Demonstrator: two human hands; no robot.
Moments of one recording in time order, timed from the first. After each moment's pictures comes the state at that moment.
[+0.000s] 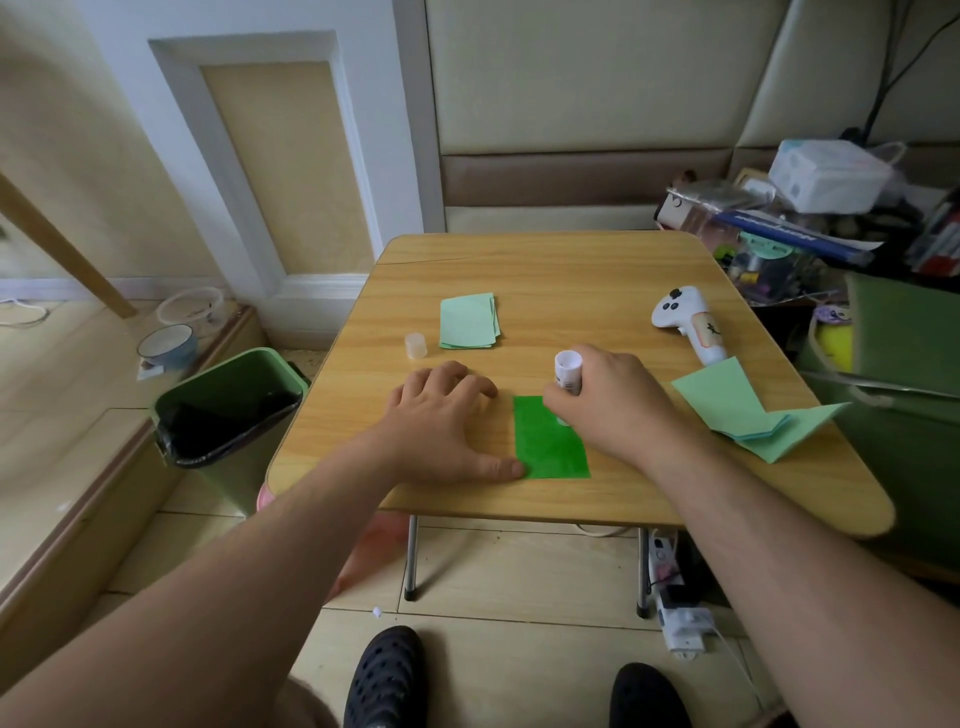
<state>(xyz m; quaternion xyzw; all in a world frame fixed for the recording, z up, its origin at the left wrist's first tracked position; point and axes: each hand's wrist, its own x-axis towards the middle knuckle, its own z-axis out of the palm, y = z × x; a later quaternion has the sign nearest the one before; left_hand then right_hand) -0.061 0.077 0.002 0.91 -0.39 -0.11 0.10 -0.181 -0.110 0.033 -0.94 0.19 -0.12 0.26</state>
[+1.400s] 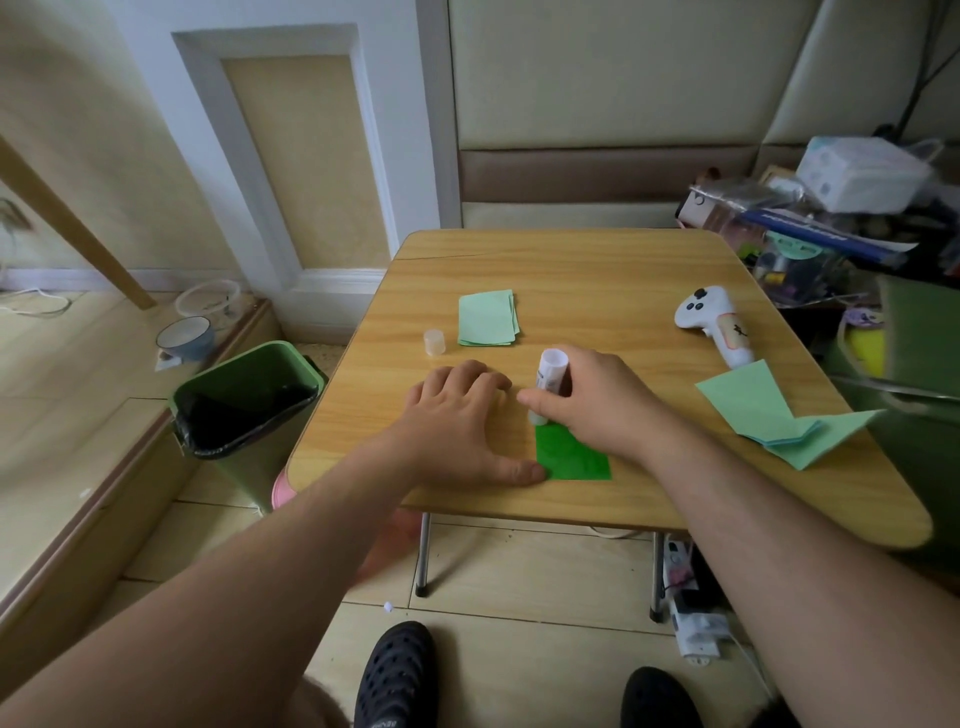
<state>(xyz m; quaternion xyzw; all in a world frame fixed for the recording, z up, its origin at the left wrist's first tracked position) -0.065 0.080 0.001 0.91 -0.40 -0.09 0.10 -0.158 -0.099 0.029 -0.93 0.13 -0.07 0.34</state>
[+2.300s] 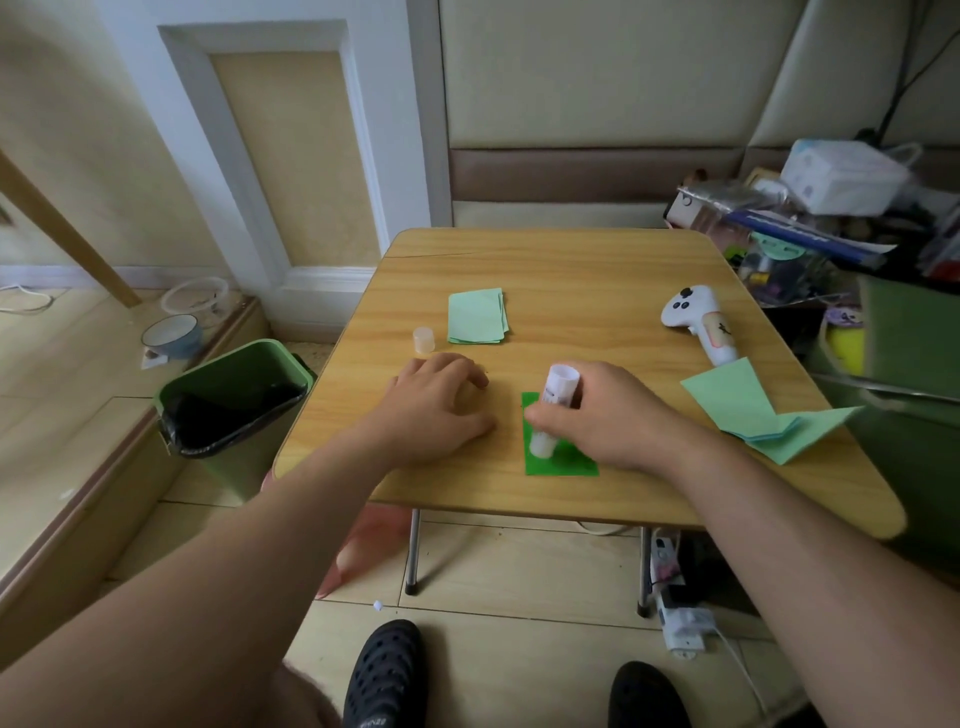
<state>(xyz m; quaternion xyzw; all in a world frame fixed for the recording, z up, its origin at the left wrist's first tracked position) -0.037 0.083 -0.006 0.90 -0.37 -0.09 0.19 -0.190 -0.097 0.044 -0.92 0.12 -0.03 0.38</state>
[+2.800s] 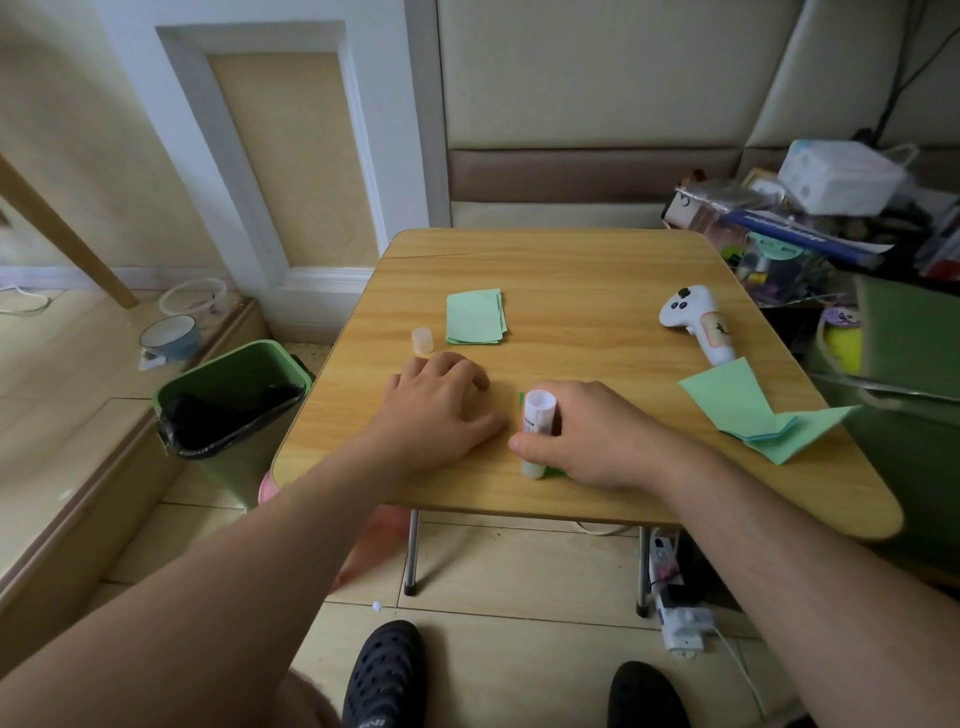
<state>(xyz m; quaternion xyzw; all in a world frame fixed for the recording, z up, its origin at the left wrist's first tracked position) -0.047 0.078 -0.012 0.91 -0.38 -0.01 0.16 -0.192 -0.086 0.039 -0.94 0.08 0.02 0.32</state>
